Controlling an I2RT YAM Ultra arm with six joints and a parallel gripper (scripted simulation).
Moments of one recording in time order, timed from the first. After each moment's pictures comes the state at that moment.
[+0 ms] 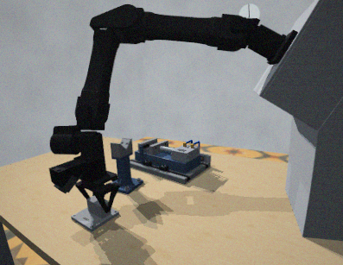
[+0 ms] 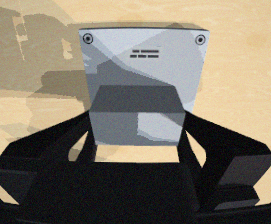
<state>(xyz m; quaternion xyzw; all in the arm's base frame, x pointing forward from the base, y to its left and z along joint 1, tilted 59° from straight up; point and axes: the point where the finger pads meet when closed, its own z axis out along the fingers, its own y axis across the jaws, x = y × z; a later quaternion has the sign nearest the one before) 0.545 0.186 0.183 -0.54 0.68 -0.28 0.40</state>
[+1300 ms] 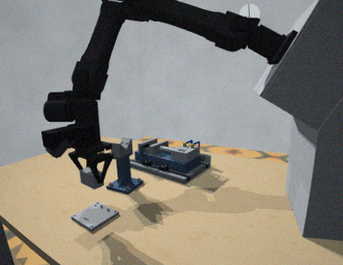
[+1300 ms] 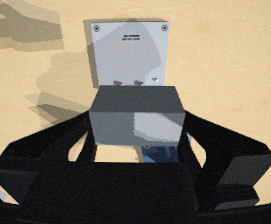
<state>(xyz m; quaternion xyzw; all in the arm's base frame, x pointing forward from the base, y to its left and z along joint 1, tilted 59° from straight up) 0.480 0.181 0.235 -0.54 0.68 -0.29 0.41</state>
